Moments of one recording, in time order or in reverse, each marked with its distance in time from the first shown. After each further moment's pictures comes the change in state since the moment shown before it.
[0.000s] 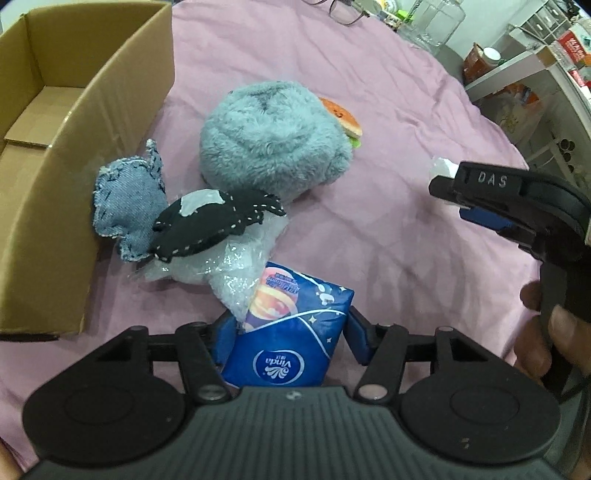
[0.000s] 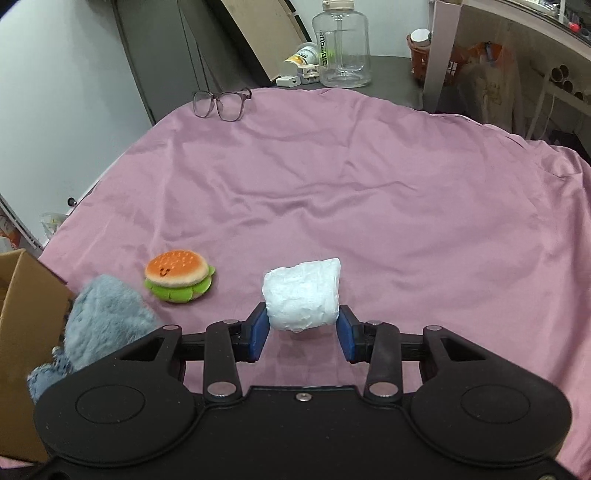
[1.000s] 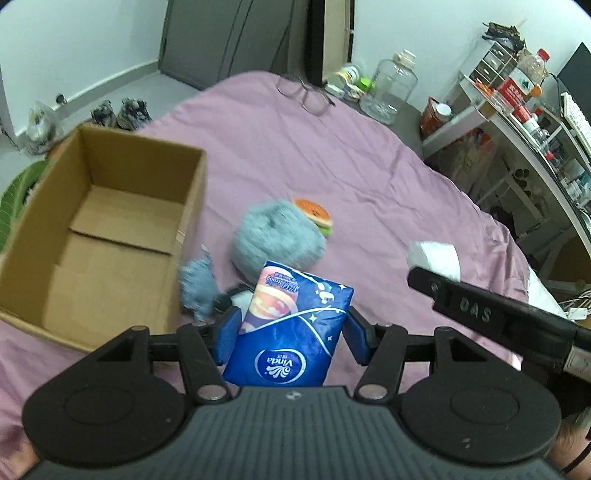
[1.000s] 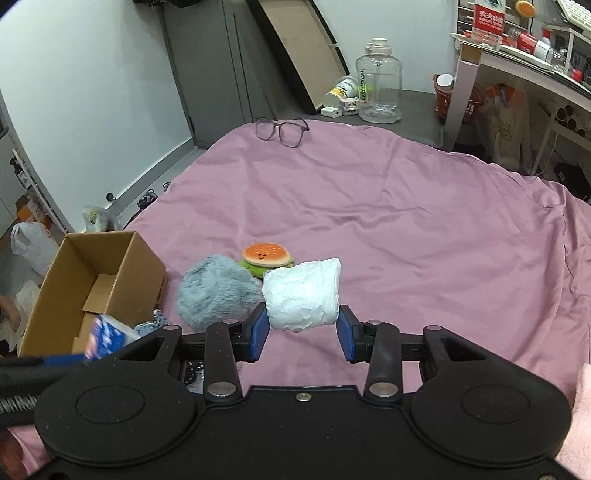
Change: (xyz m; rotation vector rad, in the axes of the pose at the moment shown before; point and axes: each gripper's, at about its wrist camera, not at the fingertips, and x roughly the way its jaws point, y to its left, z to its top) left arm -0.114 0.017 0.016 0.083 -0.190 -0.045; right arm -0.106 0.049 -0.015 -0.081 -0.051 0.056
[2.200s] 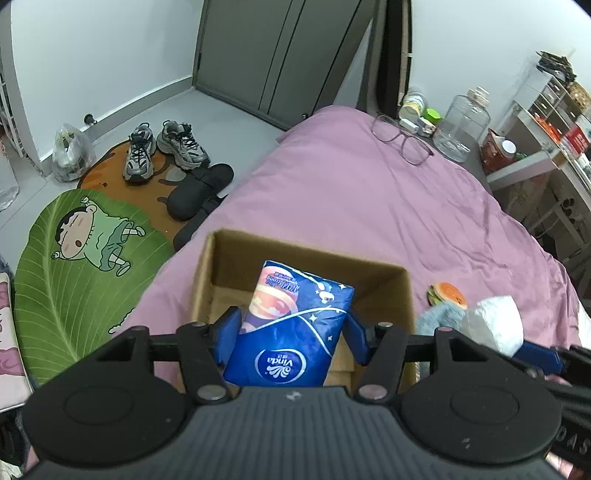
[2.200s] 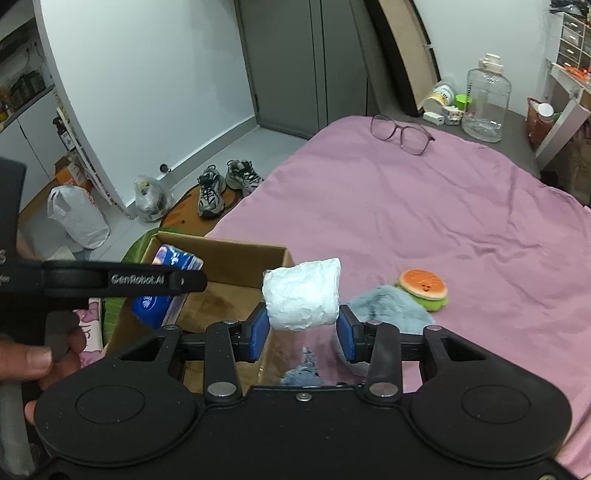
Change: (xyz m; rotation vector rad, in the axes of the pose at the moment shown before) left arm 0.034 0.154 0.097 0.007 -0.020 0.060; right arm 0.036 0.157 0.033 -0.119 0.062 0.105
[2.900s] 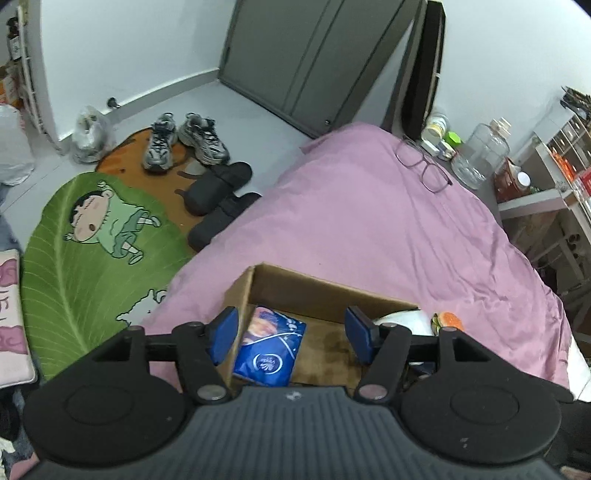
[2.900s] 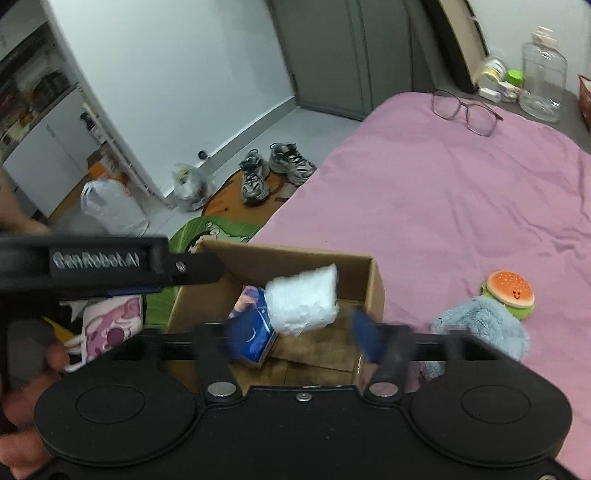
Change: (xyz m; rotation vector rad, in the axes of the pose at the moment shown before) left arm -0.026 0.023 0.022 -0.113 0.008 0.018; right arm 0.044 0.033 0.017 0.004 0.057 0.140
